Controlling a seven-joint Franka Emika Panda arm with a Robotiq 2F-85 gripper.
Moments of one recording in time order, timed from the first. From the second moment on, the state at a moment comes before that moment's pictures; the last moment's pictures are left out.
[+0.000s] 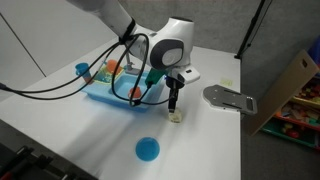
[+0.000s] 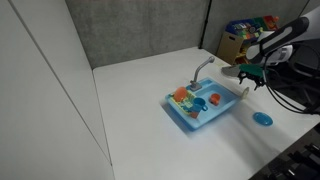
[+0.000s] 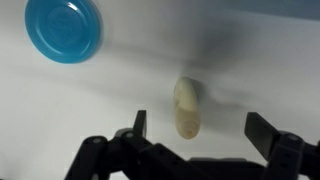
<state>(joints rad) -0.18 0.84 -0.26 -1.66 0.19 2.40 0.88</state>
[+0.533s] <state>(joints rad) -0.21 0.95 -0.27 -1.57 0.19 2.40 0.92</state>
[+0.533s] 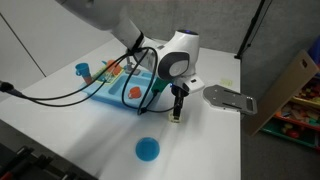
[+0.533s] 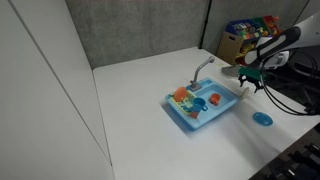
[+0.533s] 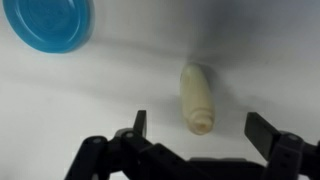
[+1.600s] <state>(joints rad) -0.22 1.01 -0.27 -1.50 0.19 2.40 0.88</state>
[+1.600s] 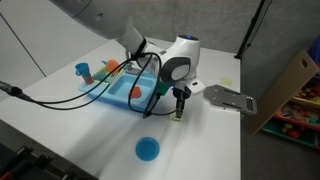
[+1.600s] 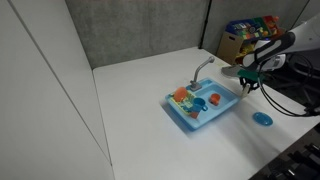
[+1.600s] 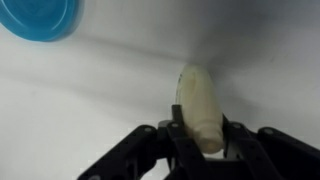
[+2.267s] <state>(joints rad) -0.14 0.82 -0.27 -1.67 0.11 2.40 0.72</state>
